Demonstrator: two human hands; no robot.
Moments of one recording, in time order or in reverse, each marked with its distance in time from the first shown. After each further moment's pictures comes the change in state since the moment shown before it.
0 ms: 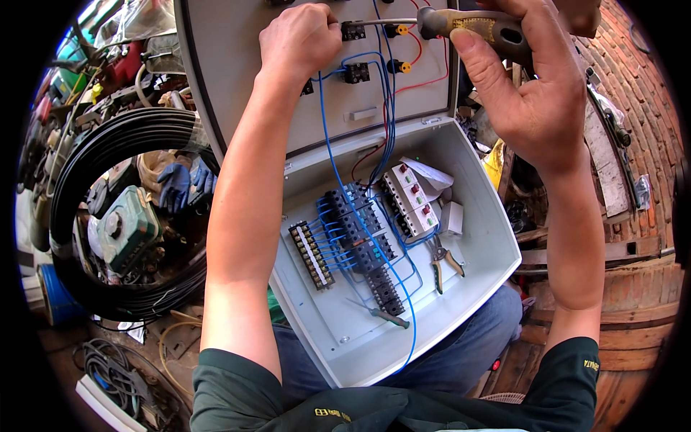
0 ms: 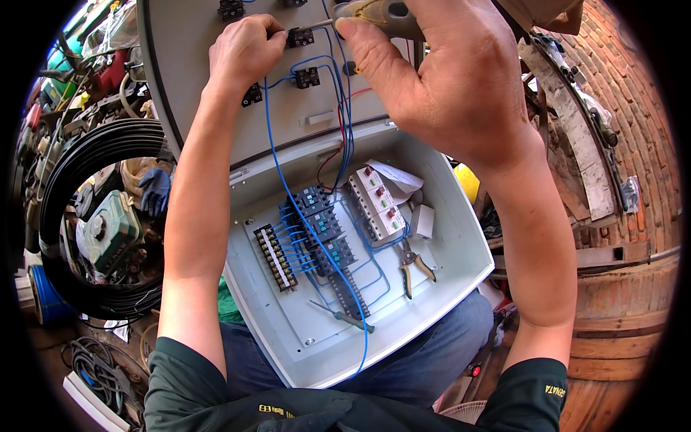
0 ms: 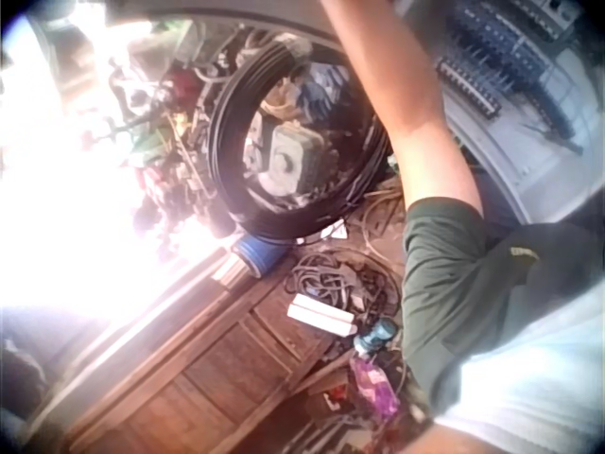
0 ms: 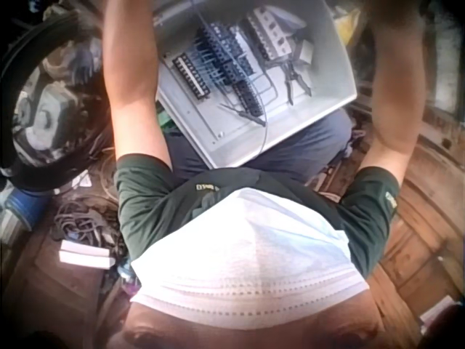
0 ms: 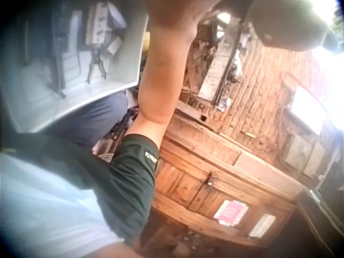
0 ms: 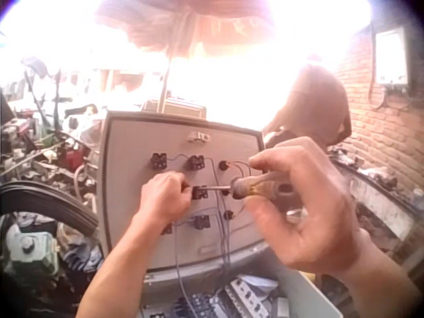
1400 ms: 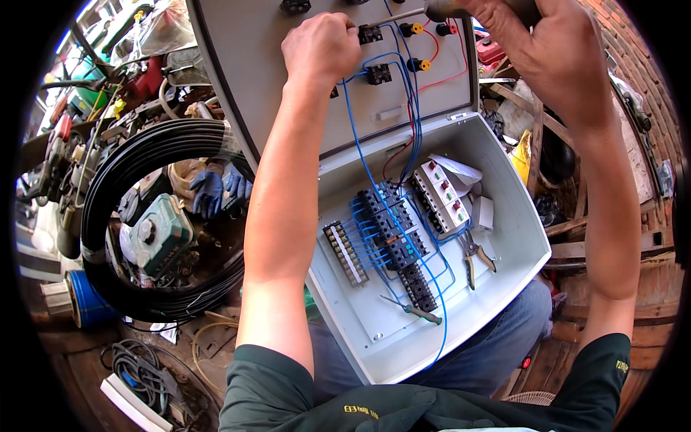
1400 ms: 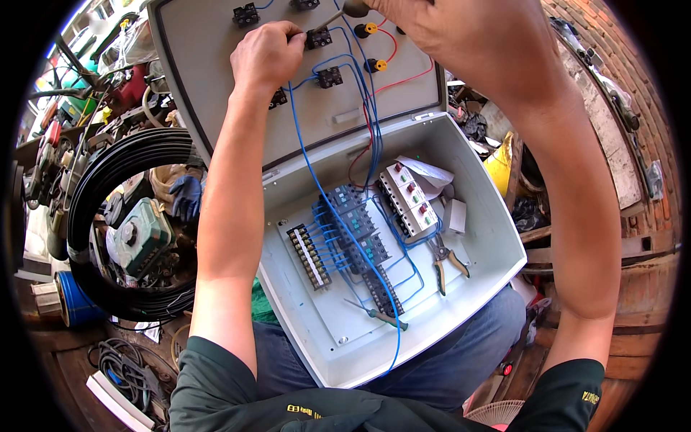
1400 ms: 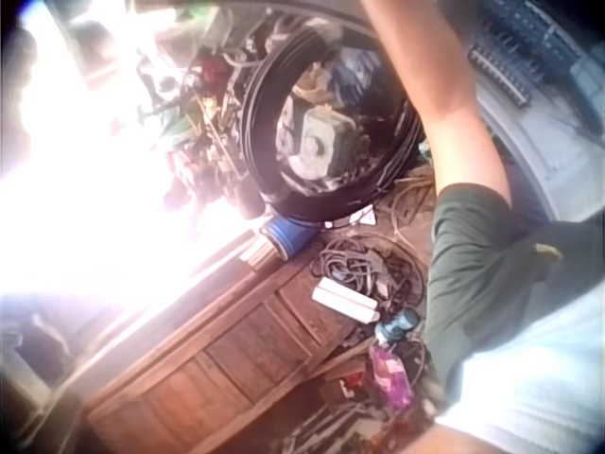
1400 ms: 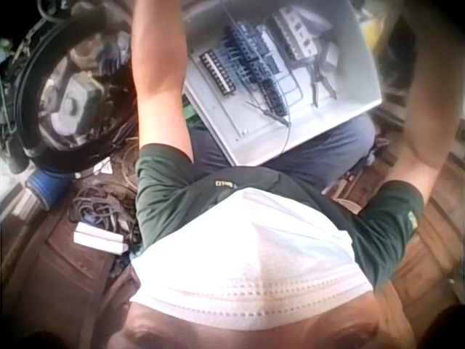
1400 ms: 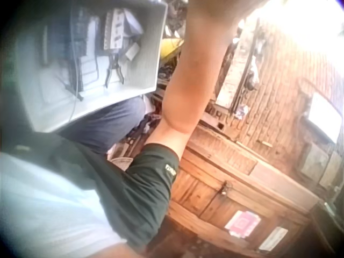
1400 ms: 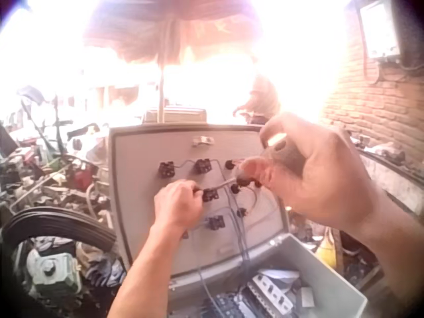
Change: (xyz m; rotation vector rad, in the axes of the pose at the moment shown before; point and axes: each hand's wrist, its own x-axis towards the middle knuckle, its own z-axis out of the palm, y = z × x) left_hand -0.001 0.004 0.004 0.044 0.020 0.046; right_hand 0.026 -0.004 -0.034 0.527 -0.249 0.531
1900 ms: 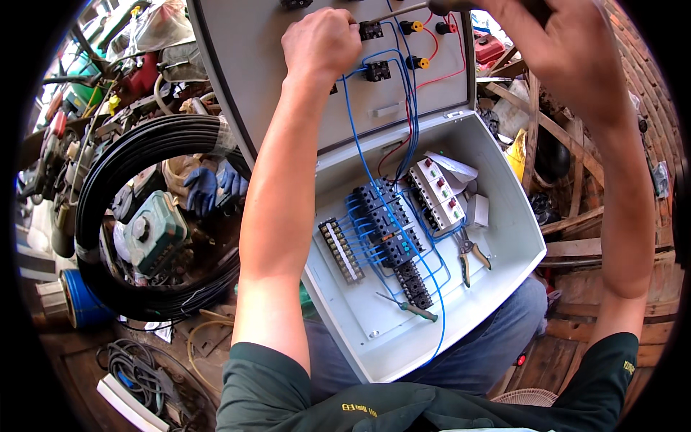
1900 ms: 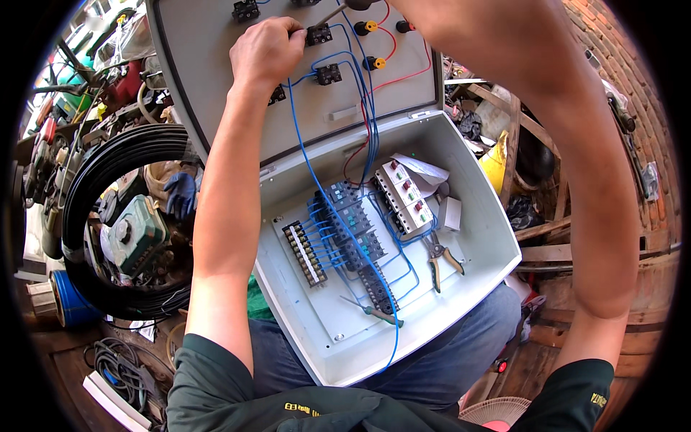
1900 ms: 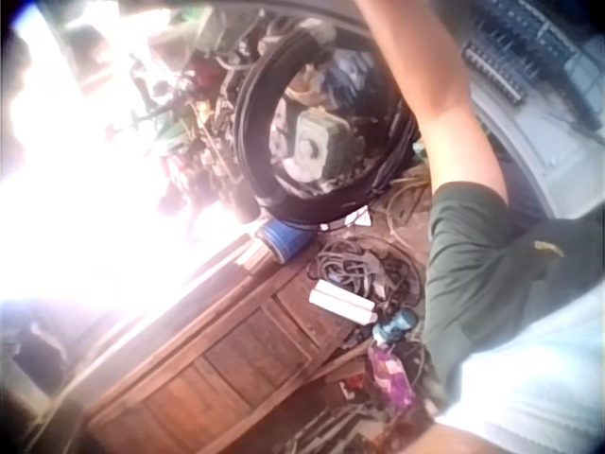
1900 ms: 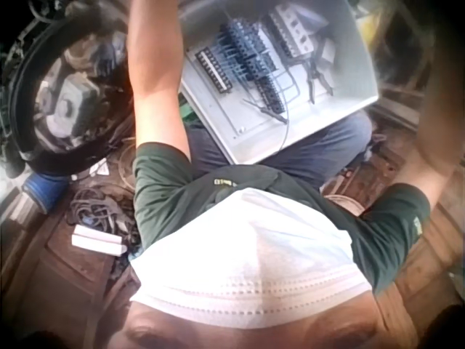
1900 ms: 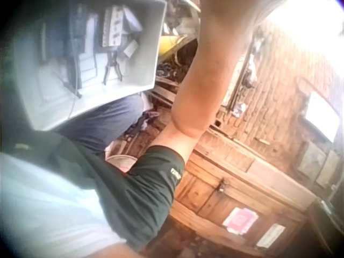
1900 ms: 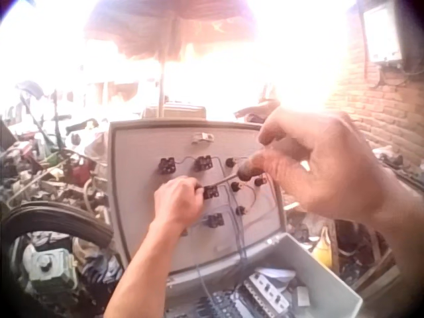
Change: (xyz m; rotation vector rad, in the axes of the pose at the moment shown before) left_hand 0.000 -0.001 0.002 0.003 0.014 0.021; right_hand 0.019 -0.038 0.011 -0.343 0.091 0.188
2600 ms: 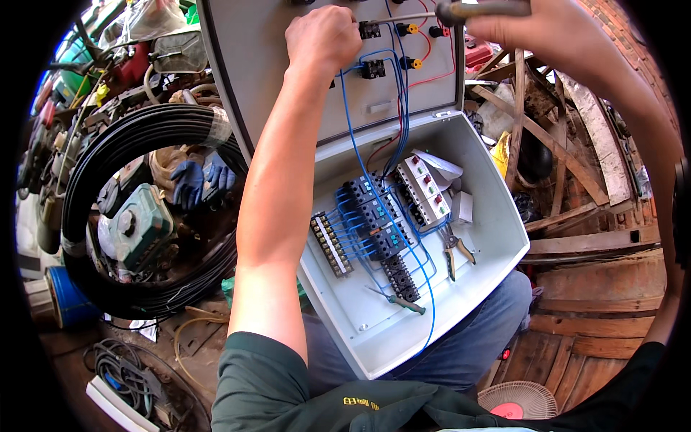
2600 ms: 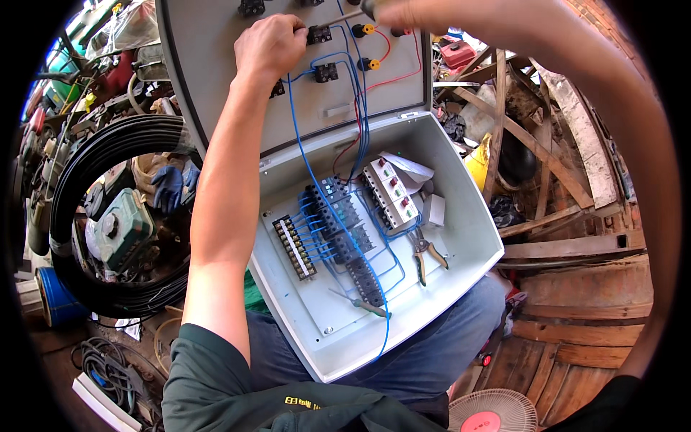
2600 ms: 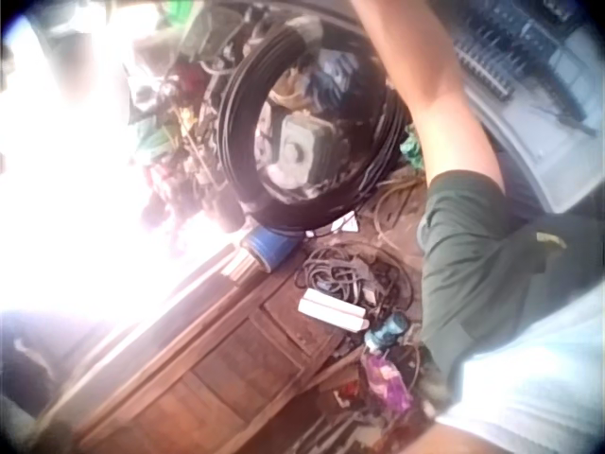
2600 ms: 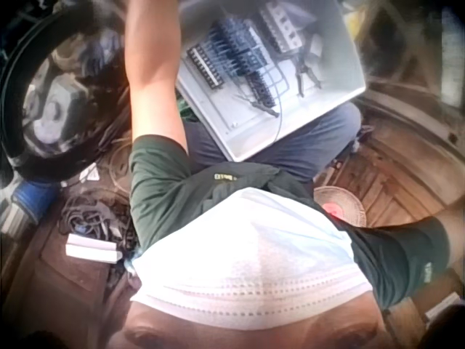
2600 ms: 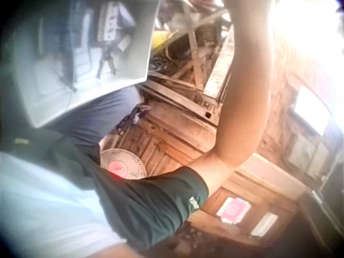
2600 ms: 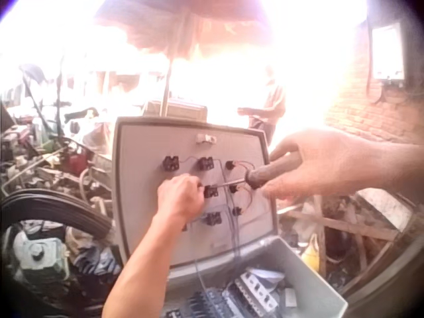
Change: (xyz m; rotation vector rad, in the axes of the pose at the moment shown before) left_hand -0.003 -0.035 -0.009 0.097 -0.026 -0.032; right_hand 0.027 -0.010 -0.003 -0.440 -0.502 0.041
